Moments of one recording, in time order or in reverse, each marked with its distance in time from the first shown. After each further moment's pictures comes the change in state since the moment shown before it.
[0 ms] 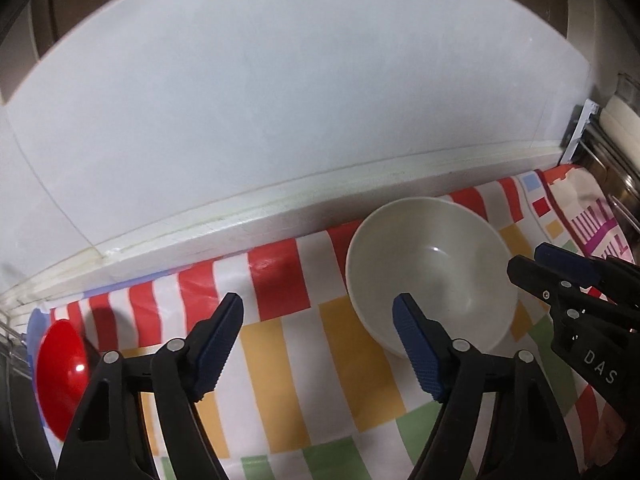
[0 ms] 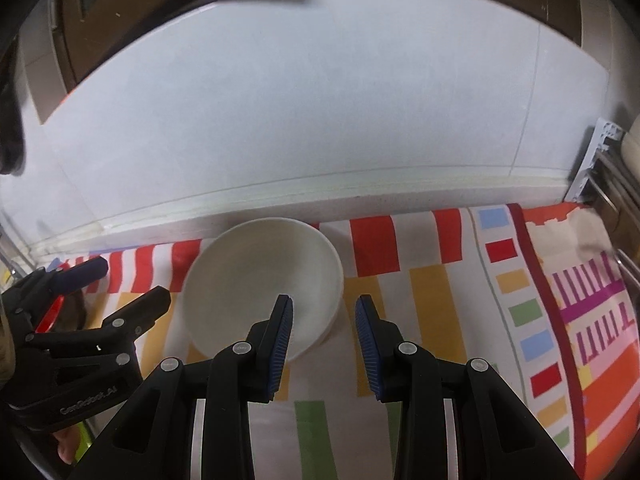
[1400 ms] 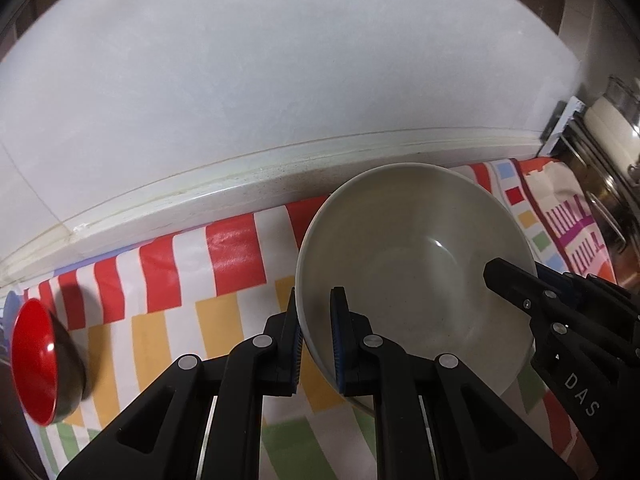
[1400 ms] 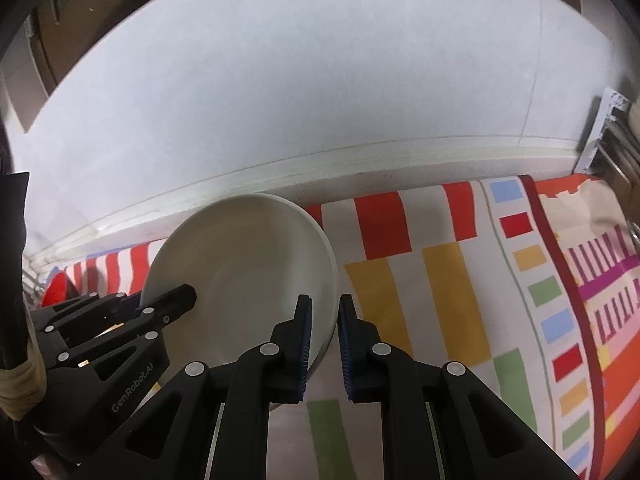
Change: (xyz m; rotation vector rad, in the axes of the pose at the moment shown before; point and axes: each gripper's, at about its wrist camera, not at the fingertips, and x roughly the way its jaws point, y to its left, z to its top) left arm -0.005 -0.021 -0.017 -0.027 0.073 -0.097; right arm 0.009 0.001 0.001 0.064 0.065 0.014
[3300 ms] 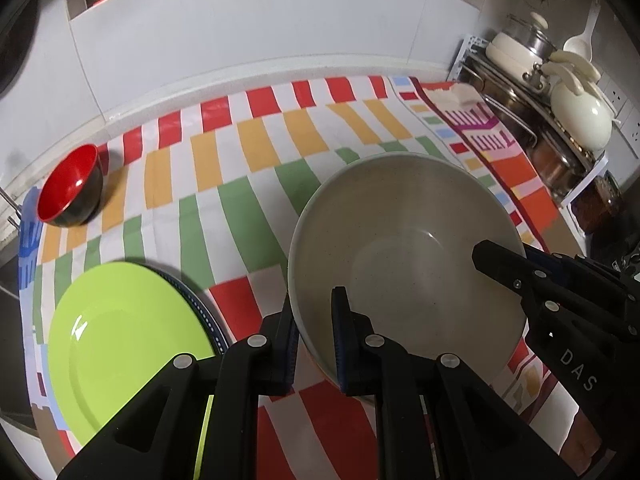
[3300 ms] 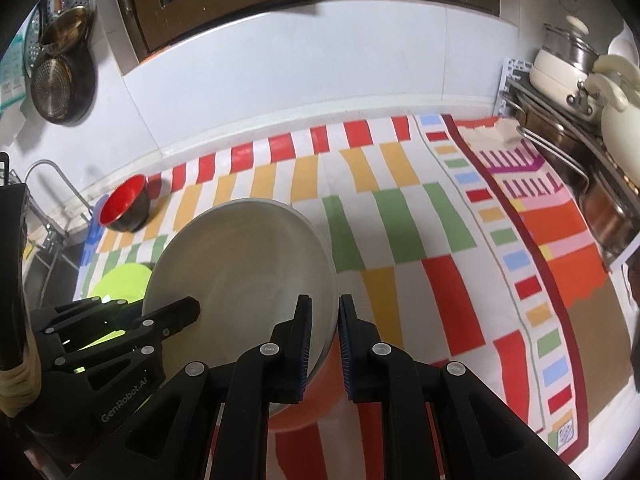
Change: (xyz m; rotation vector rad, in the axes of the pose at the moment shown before) left arm -0.145 -0.040 -0.162 0.039 0.092 -0.098; right arm -0.177 0.022 -0.158 0.001 0.019 -0.036
